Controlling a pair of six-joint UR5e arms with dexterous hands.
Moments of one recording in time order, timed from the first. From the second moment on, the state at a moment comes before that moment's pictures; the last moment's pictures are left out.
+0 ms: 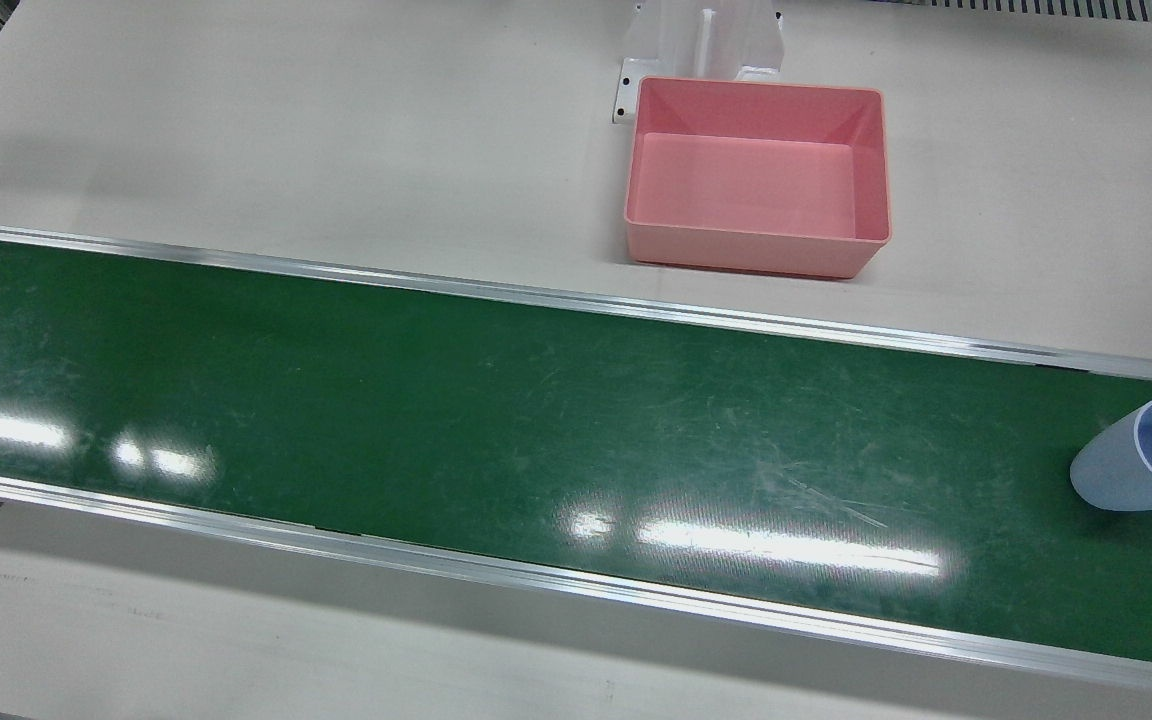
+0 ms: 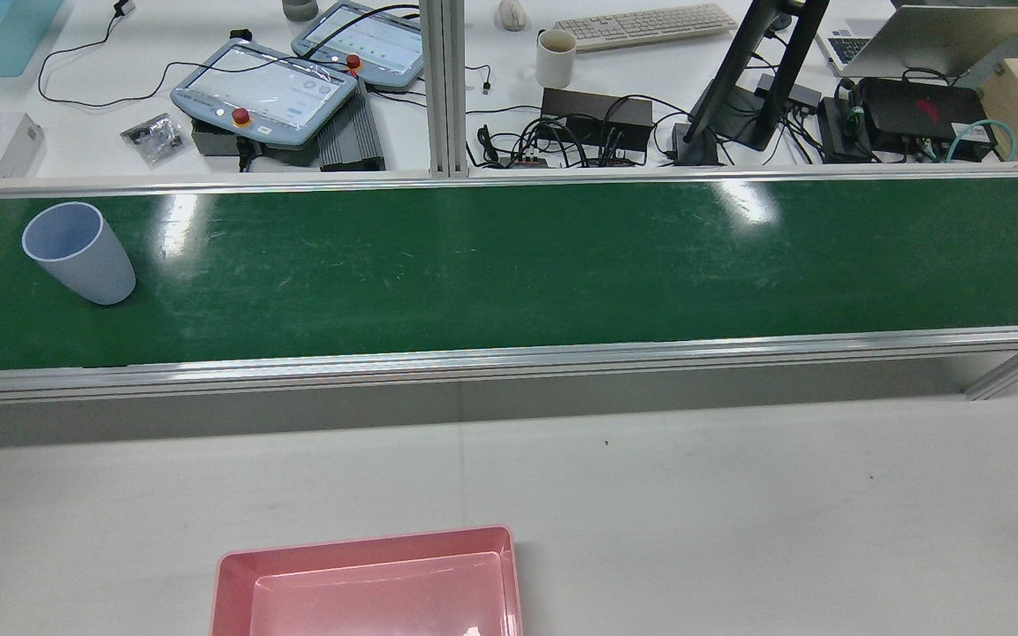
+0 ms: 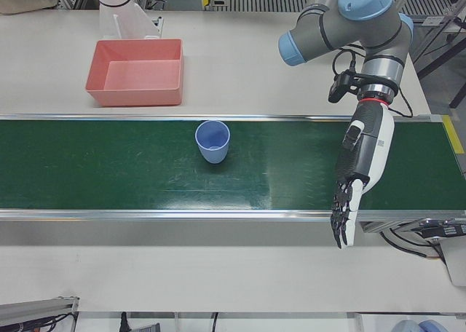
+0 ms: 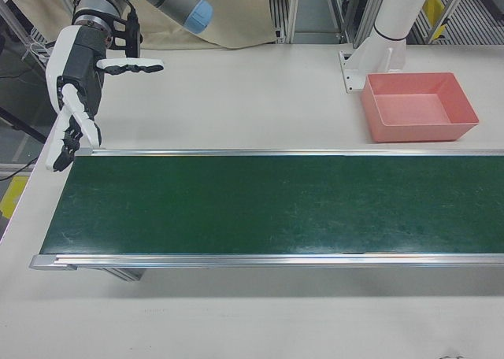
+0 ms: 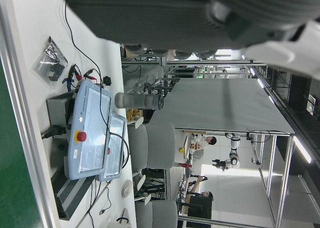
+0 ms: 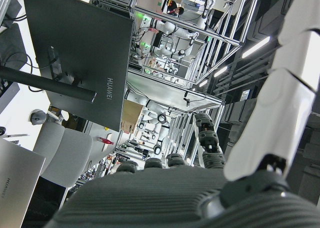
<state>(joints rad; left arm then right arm) -1.41 -1.80 -1.68 0.28 1.80 0.00 1.52 -1.67 2.03 -3.41 -1.54 -0.30</state>
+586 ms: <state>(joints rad) -1.41 -1.80 -1.68 0.28 1.80 0.00 1.52 -1.66 2.02 -3.41 -1.54 -0.30</state>
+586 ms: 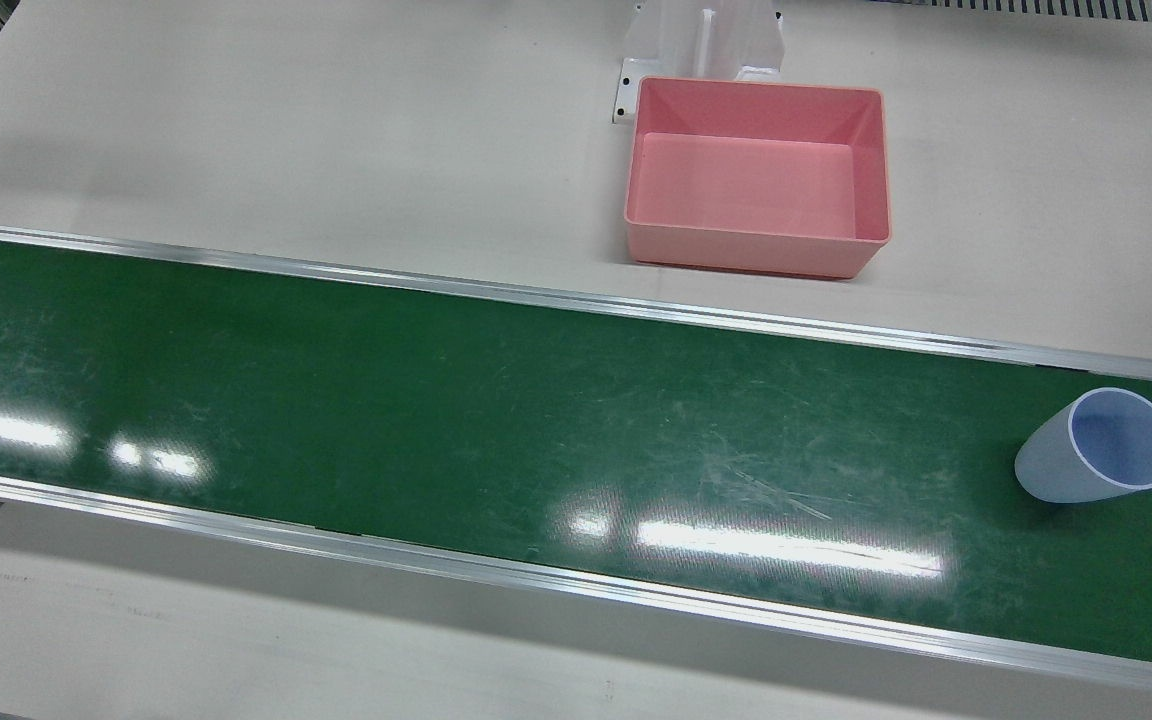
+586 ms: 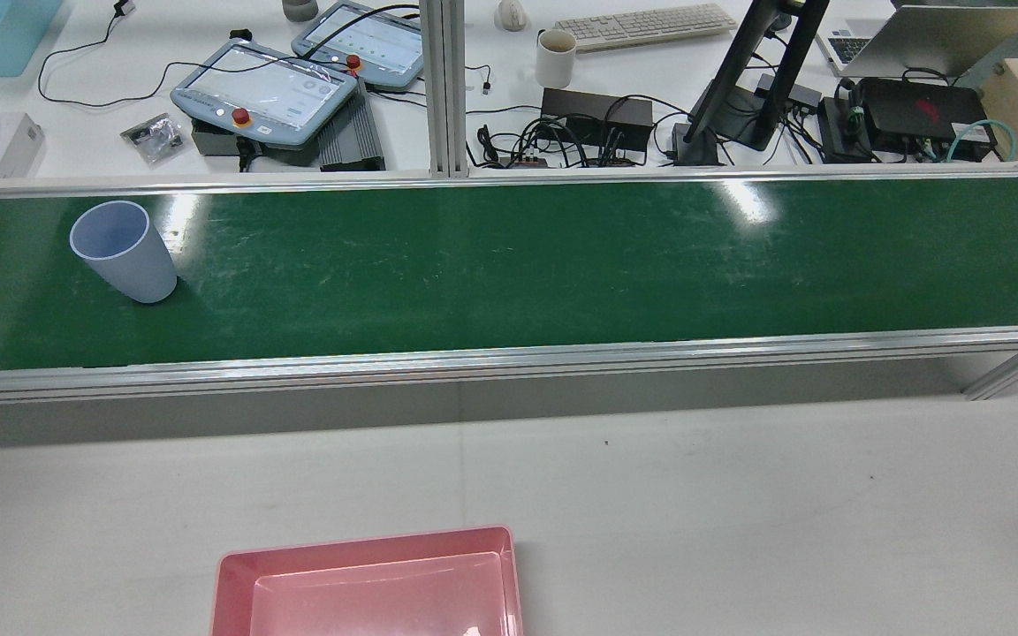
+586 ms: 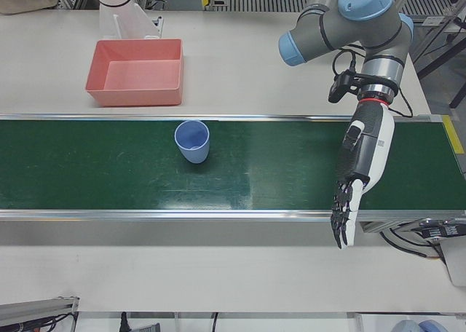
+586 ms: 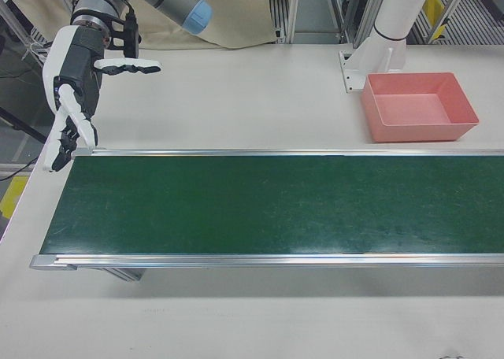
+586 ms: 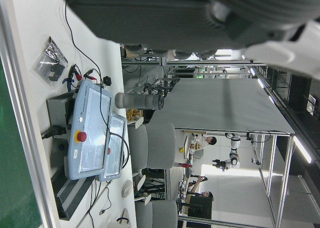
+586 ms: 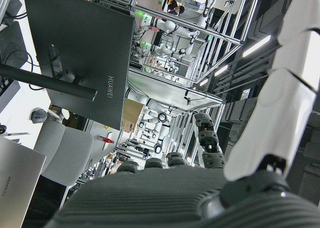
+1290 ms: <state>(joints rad) -1.41 -1.80 -1.68 0.28 1.80 0.00 1.53 -1.69 2.04 -3.41 -1.54 -0.30</state>
